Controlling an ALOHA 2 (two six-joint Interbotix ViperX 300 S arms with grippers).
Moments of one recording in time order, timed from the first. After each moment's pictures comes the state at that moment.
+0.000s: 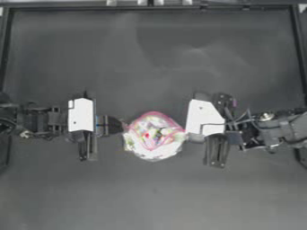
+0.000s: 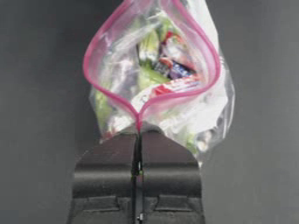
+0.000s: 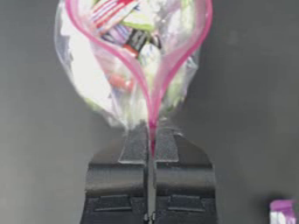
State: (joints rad) left arm 0.09 -0.09 0.98 -0.09 -0.43 0.17; right arm 0.04 -0.14 0.68 -0.52 0.53 0.67
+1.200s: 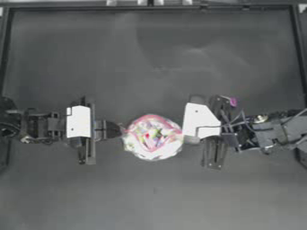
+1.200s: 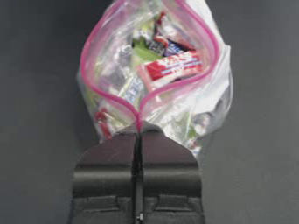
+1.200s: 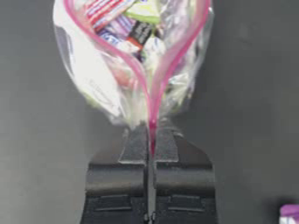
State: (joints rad) left arm 0.06 0.00 1.02 -0.09 -0.58 0.17; right arm 0.04 -0.10 0.69 -0.52 0.49 0.66
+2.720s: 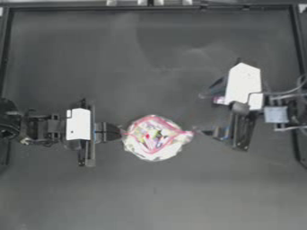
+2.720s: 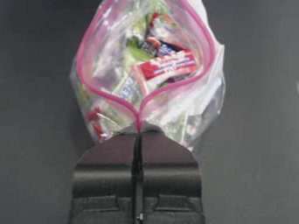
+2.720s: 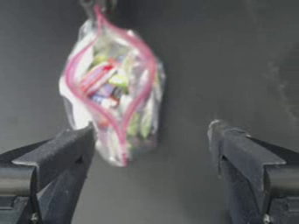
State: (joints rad) left arm 0.05 0.00 1.02 -0.09 -0.58 0.17; right arm -0.03 -0.45 0.73 -0.50 0.52 0.62
